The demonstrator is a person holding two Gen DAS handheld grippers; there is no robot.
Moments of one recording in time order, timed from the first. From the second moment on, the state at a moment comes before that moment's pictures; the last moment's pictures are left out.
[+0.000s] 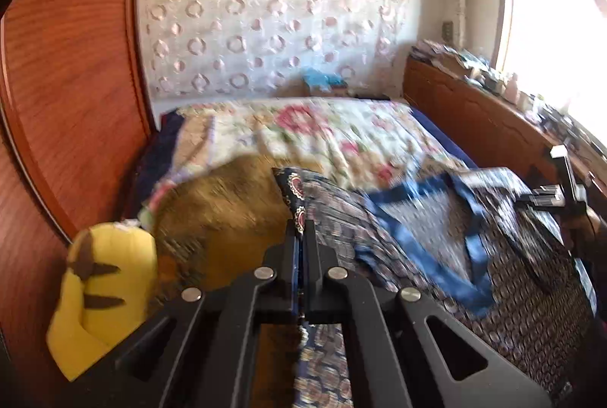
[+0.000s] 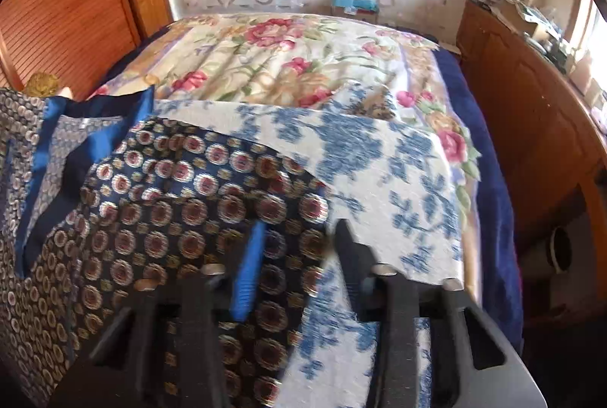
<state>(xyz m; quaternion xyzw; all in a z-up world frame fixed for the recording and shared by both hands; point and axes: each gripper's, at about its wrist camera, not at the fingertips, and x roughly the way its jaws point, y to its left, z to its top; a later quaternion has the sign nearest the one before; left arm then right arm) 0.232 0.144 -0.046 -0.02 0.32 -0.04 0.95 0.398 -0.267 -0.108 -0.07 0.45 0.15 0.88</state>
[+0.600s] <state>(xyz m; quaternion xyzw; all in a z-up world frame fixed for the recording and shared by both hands) 0.070 0.127 -0.051 -0.07 0.28 -0.07 0.96 0.222 -0.271 -0.025 -0.02 0.31 0.20 0.93</state>
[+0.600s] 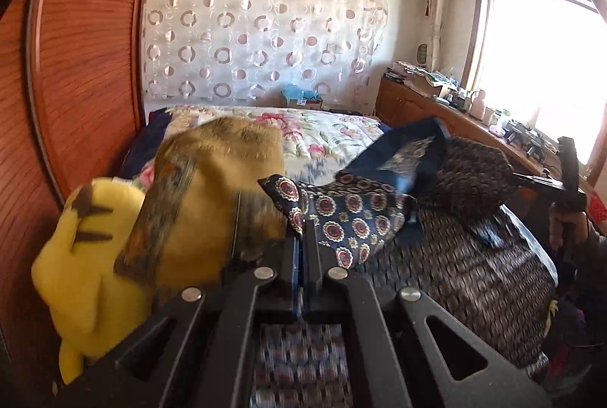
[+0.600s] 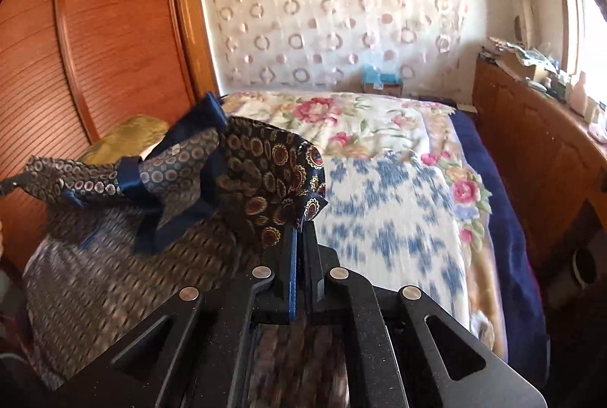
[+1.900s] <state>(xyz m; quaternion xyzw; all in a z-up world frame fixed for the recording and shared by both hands) 0.022 0.156 -0.105 -0.08 0.38 -0.03 0.92 0.050 -0.354 -0.035 -0.05 0.38 0.14 0.91</state>
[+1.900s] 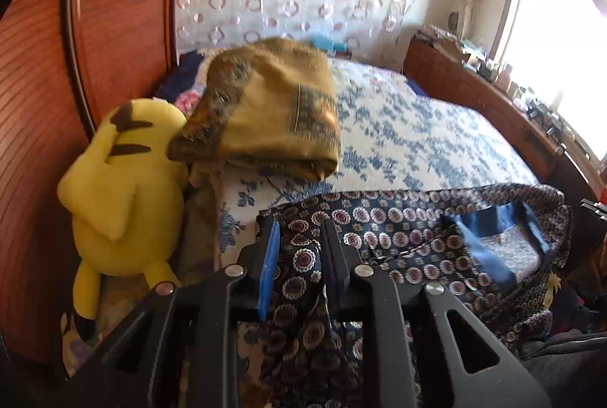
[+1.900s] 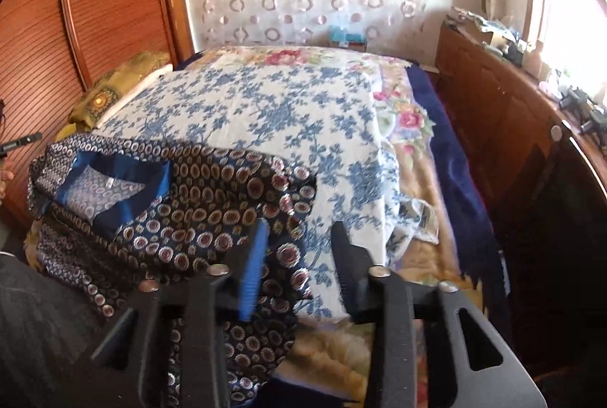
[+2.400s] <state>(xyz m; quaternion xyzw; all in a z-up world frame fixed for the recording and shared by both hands) 0.063 0.155 -0.151 -0.07 0.46 -0.01 0.89 0.122 -0.320 -0.058 -0.06 0.39 0.15 0.91</state>
